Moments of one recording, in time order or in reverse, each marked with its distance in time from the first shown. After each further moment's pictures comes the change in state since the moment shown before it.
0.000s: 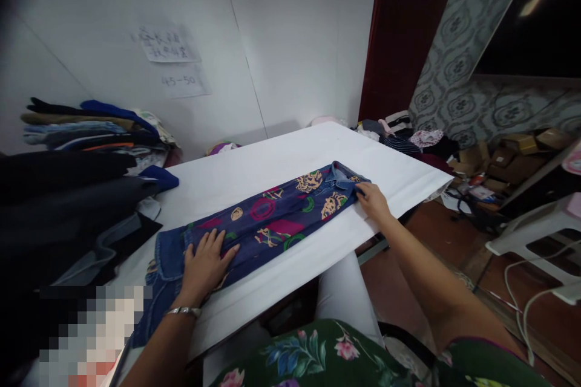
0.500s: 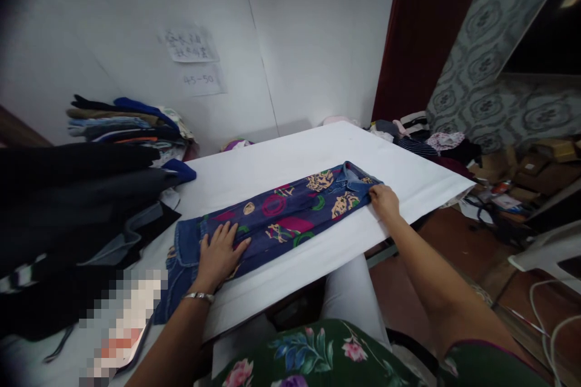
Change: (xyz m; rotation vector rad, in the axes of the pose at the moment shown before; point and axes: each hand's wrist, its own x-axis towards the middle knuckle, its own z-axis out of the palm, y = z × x) left_hand 0.000 0.001 0.003 -0.025 0.012 -0.043; right_hand 0.011 0.003 0.012 -0.175 0.055 -0.011
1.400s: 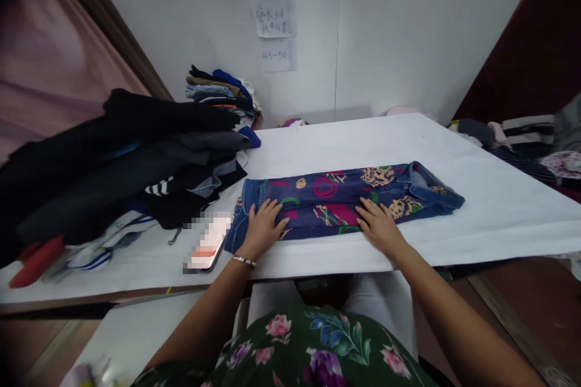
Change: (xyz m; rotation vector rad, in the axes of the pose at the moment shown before) left_hand -0.042 -0.002 -0.018 -0.304 0.088 -0.055; right_hand -0.064 -0.148 0.025 0.156 -0.296 -0.615
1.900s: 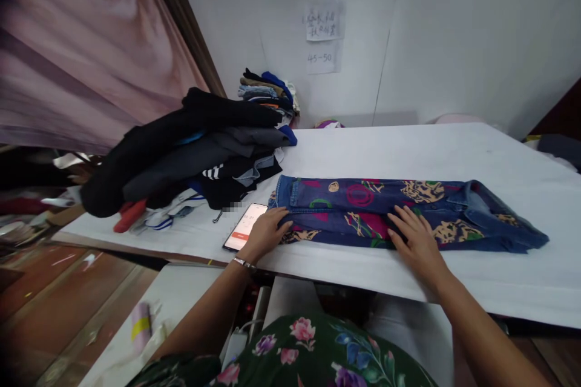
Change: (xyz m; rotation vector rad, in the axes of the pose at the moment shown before) left_hand -0.041 -0.043 -0.033 -0.020 -0.024 -0.118; right_hand 0.007 -0.005 -0.002 0.147 0.130 -0.017
